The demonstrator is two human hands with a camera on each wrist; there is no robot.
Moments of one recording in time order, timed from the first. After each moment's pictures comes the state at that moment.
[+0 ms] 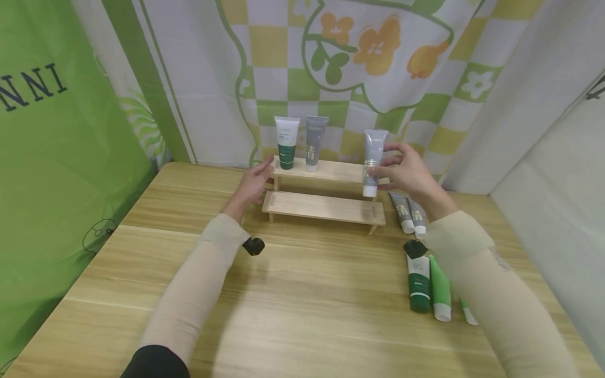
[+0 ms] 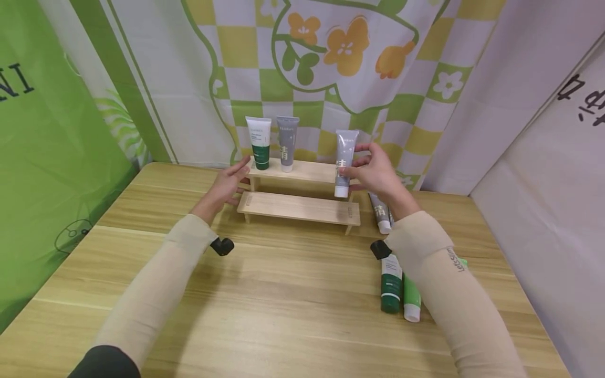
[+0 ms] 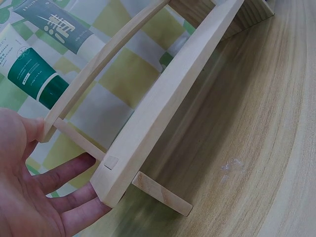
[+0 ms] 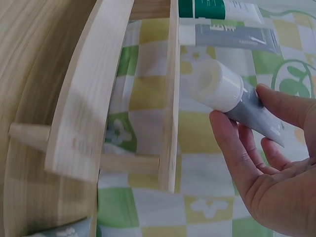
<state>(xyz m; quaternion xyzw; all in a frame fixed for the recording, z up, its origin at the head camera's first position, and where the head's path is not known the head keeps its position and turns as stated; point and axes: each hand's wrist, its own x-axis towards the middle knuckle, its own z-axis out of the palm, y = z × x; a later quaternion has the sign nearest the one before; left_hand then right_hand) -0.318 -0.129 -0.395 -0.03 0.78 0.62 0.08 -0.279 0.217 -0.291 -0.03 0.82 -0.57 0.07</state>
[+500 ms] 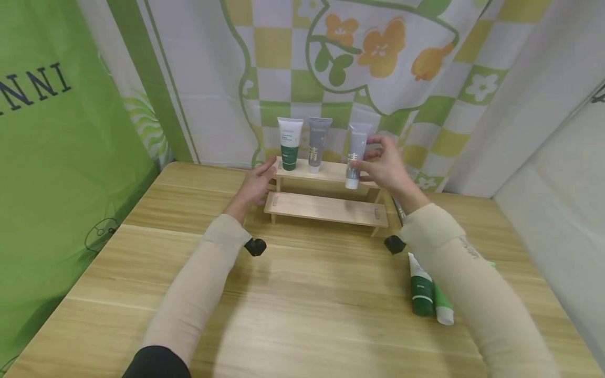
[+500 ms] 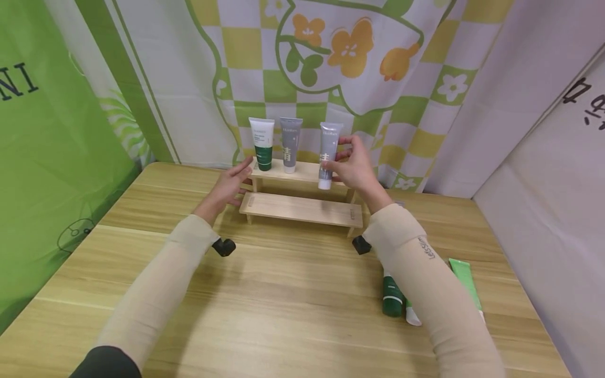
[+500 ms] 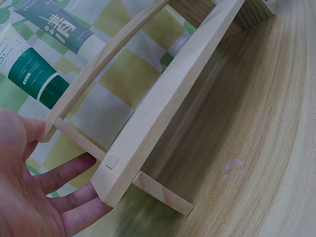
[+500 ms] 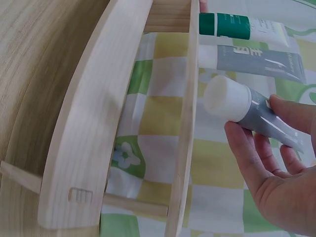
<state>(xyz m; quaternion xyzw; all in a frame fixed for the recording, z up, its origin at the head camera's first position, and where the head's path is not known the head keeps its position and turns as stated) -0.320 -0.130 -0.395 -0.04 0.77 0.63 0.09 -0.301 0.175 -0.299 -0.05 0.82 -0.58 0.02</state>
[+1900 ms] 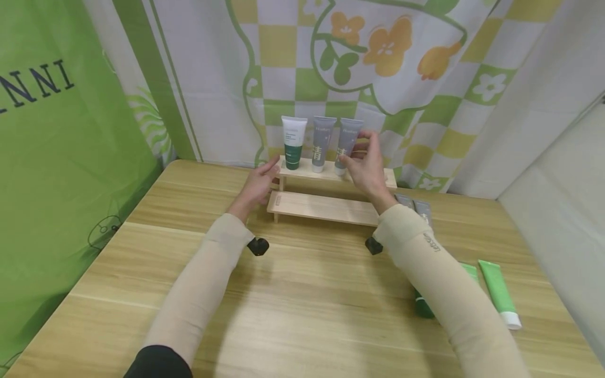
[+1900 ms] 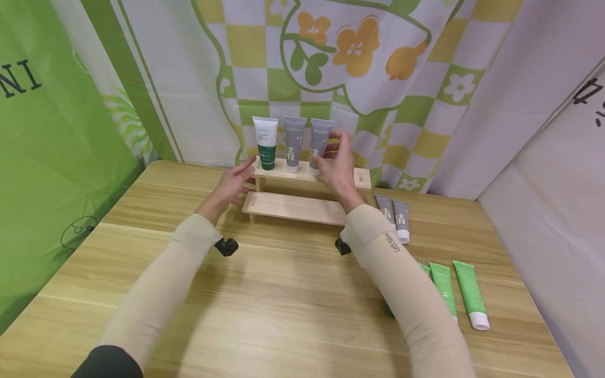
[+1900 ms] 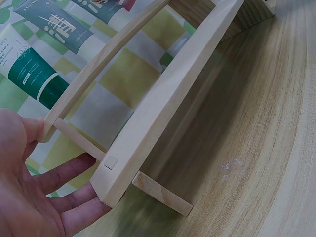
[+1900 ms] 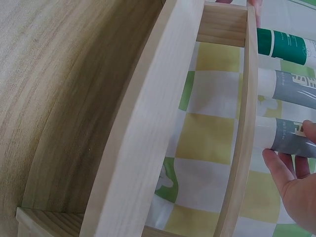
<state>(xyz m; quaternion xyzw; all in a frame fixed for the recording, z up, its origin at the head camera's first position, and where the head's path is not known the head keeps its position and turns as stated) -0.318 -0.130 -0.397 -0.02 0.77 0.63 0.08 -0.323 0.133 -0.335 -0.08 0.81 -0.57 -0.13</state>
